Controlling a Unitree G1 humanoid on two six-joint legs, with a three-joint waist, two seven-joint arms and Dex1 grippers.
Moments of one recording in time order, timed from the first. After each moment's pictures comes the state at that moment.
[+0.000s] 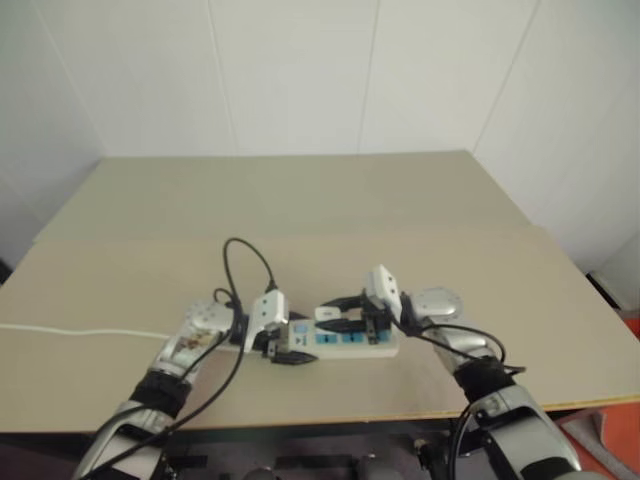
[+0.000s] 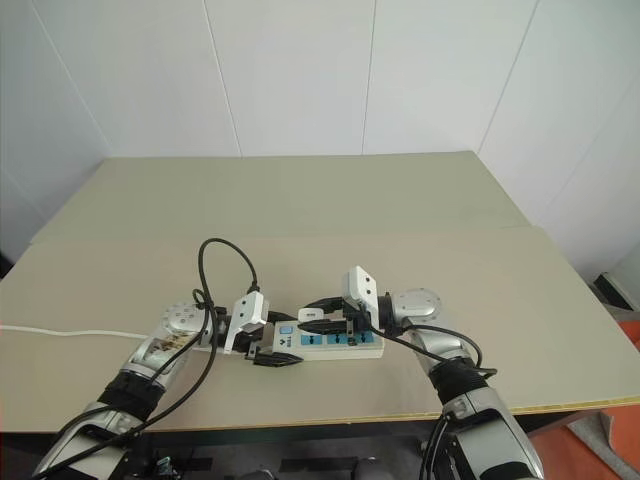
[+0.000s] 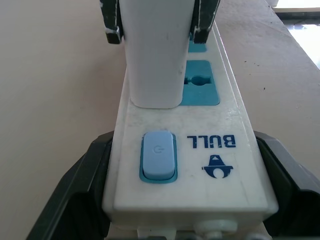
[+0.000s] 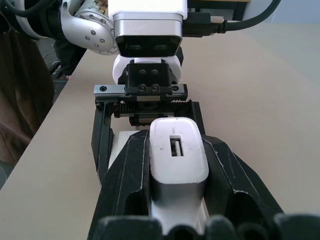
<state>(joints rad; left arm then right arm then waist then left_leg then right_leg) -0.52 0.49 -0.27 0.36 -0.16 -0.02 -1.29 -0.63 -0.35 0.26 0.45 0.30 -0.10 1.28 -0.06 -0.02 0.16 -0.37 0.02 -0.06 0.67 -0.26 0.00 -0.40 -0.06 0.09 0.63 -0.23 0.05</state>
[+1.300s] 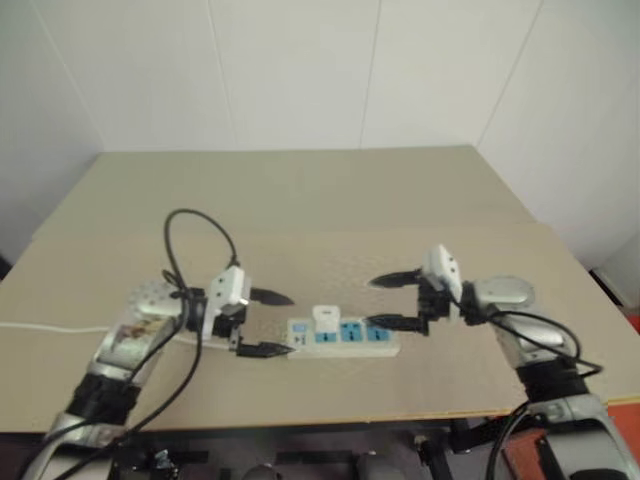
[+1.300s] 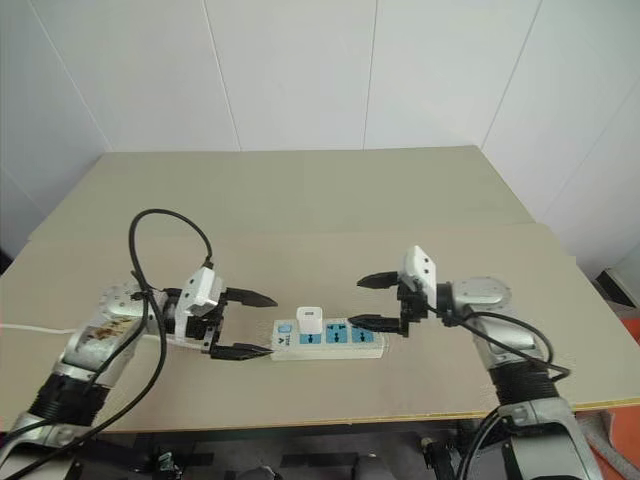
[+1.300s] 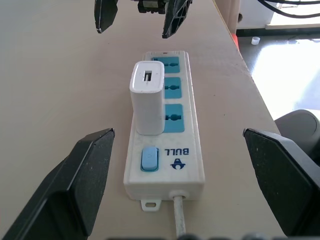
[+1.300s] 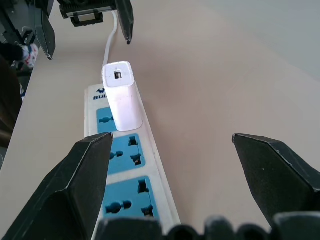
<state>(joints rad) -0.41 0.72 -0.09 -0.03 -0.39 0.22 -1.38 -0.53 -0.64 0.05 0.19 0.37 0.19 1.31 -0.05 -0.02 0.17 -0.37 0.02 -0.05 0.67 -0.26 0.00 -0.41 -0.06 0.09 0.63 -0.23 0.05</state>
